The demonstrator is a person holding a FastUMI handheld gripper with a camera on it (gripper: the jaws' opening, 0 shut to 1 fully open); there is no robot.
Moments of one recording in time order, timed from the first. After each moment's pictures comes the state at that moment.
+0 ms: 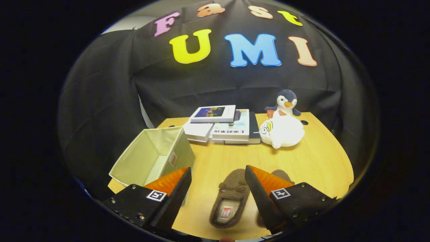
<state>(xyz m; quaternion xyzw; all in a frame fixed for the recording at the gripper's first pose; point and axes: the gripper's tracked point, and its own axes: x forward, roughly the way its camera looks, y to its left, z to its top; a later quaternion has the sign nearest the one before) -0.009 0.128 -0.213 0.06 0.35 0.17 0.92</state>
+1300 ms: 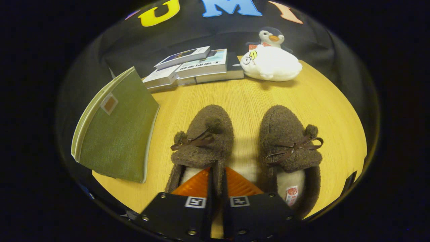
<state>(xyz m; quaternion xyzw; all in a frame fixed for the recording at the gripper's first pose) -0.034 0.101 -0.362 0.09 0.53 0.10 0.84</state>
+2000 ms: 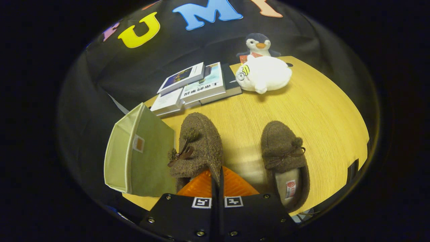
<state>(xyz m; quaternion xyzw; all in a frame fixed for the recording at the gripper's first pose) -0.010 0.124 -0.267 0.18 0.50 0.11 0.84</state>
